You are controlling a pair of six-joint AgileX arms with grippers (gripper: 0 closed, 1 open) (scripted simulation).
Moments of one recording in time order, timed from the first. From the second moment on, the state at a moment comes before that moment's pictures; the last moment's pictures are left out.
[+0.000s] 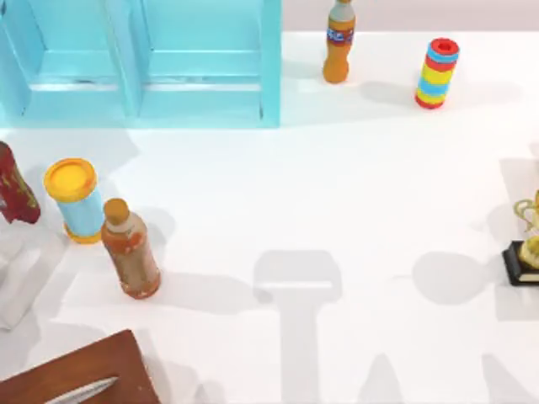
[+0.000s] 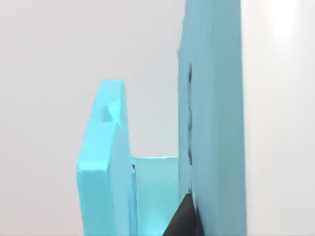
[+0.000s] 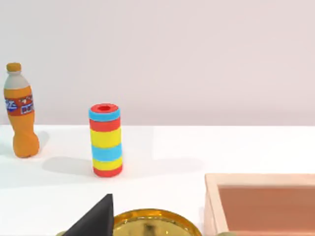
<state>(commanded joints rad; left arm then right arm) 0.62 1.65 1.02 0.52 0.68 0.10 0.00 0.00 0.00 0.00 0.00 0.00</state>
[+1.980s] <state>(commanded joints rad) -0.68 1.63 1.19 0.28 -0.46 -1.47 0.00 0.00 0.00 0.00 0.00 0.00</state>
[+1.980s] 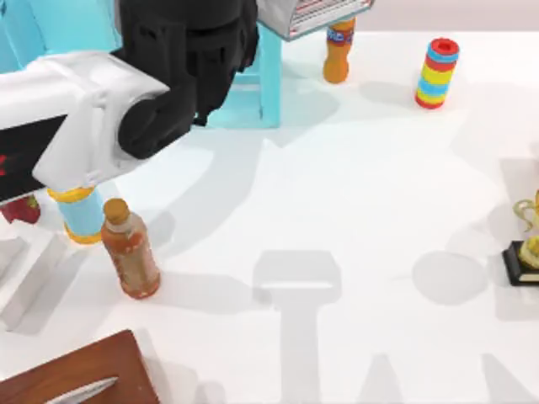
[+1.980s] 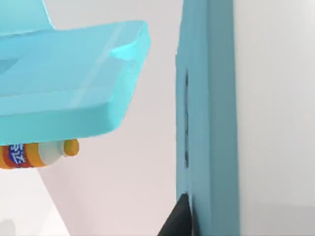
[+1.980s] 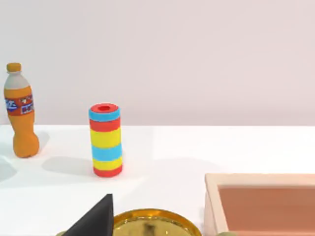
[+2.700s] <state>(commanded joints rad) -1.19 2.02 1.17 0.09 -1.18 -2.26 0.00 0.00 0.00 0.00 0.00 0.00</state>
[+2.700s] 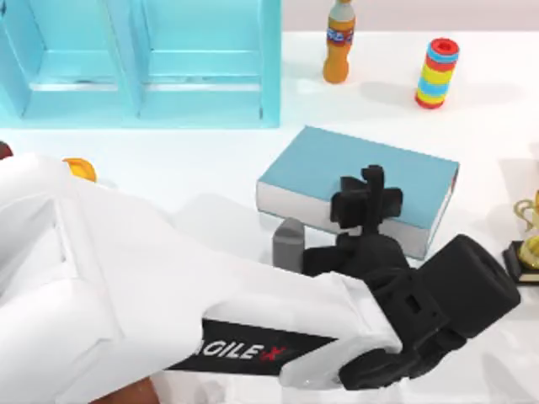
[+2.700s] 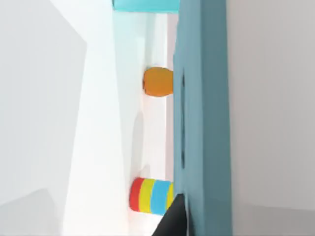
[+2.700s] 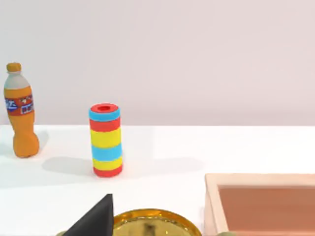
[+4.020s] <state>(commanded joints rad) -1.21 2.10 1.13 0.17 -1.20 -2.30 0.00 0.00 0.00 0.00 0.00 0.00</state>
